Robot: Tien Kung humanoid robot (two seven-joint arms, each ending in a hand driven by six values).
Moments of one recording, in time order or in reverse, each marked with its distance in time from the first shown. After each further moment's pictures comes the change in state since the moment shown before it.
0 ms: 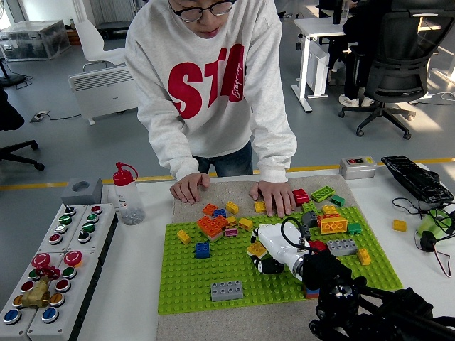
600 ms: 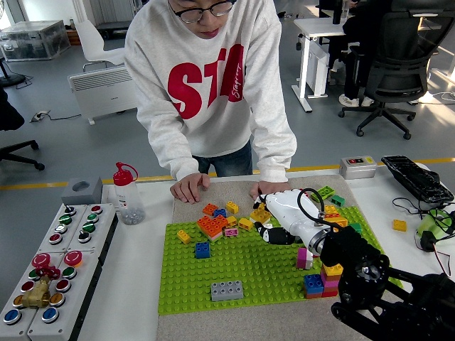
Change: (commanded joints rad) left arm -0.005 0.004 -0.003 0.000 -0.005 0.003 -0.003; right arm -0.051 -0.199 0.155 0.331 -0.078 0.003 -0.007
